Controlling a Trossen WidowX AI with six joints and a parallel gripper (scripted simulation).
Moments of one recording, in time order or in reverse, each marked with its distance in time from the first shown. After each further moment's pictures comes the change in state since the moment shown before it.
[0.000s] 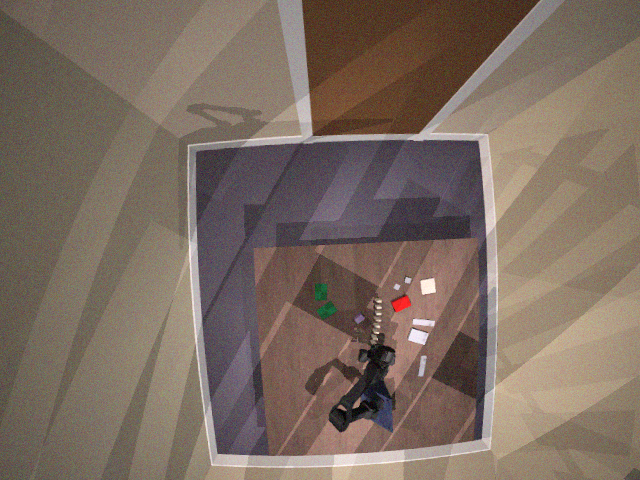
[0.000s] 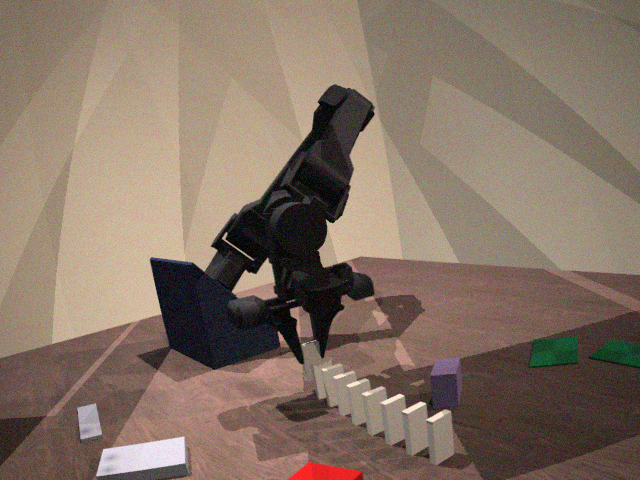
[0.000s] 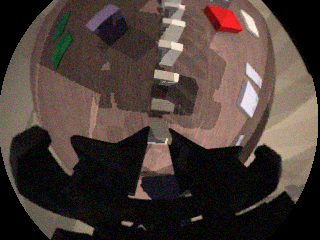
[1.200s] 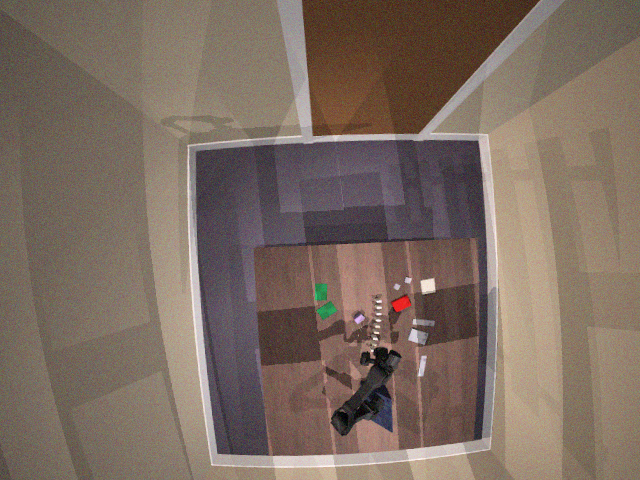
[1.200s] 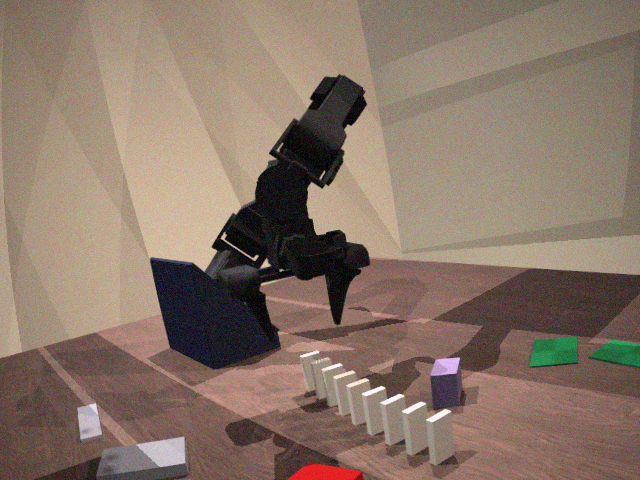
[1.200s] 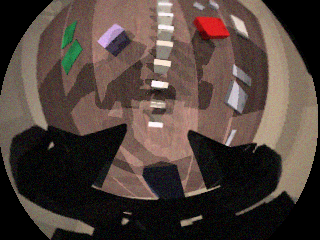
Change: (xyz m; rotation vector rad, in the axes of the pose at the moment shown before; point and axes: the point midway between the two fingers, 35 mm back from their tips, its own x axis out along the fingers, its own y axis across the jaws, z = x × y) arm -0.042 -0.003 0.005 0.018 0.000 0.000
